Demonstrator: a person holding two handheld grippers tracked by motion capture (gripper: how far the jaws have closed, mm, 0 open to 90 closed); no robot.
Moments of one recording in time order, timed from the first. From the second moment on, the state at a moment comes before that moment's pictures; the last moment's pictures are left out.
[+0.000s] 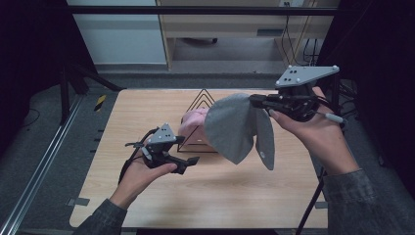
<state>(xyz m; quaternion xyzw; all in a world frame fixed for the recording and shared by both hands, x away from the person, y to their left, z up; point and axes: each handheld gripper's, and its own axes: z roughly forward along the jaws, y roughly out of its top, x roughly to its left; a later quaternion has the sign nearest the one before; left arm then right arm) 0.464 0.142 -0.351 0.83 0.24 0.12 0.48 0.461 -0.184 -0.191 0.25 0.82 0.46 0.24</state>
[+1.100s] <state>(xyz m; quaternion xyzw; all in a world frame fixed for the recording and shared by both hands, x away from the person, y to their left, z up) 0.488 0.120 -0.353 0.84 0.22 0.06 0.50 0.466 -0.155 -0.196 0.23 0.83 0.45 0.22</state>
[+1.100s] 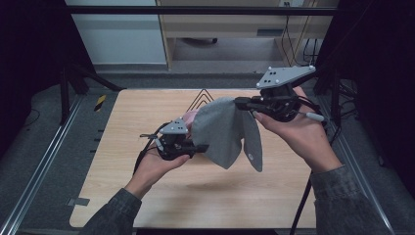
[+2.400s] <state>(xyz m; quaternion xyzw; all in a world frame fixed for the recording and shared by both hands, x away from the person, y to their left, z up) 0.579 0.152 -0.187 0.84 0.24 0.20 0.45 0.556 -0.172 -0.167 0.29 0.75 0.52 0.28</state>
